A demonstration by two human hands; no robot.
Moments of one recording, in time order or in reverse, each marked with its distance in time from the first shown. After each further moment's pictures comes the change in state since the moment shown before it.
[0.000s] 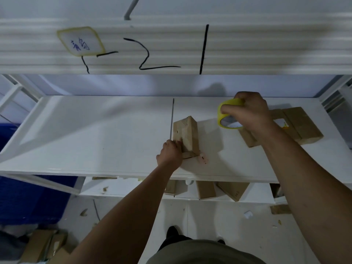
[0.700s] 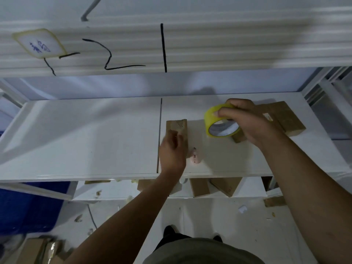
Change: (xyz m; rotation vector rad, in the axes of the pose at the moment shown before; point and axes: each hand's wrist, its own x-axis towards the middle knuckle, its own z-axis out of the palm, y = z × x) left_hand -0.064 0.042 0.011 -0.605 0.308 0.286; right_hand -0.035 0.022 -0.032 0.481 -0.275 0.030
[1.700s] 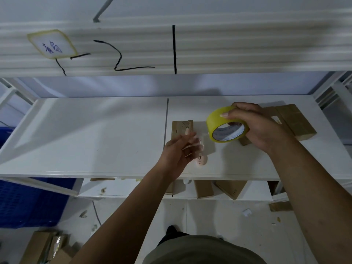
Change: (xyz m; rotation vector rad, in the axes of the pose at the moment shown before) left_hand 0.005 0.037 -0.033 -0.771 -0.511 -0.525; right_hand 0.012 0.014 -0.002 0.251 -0.179 -0.033
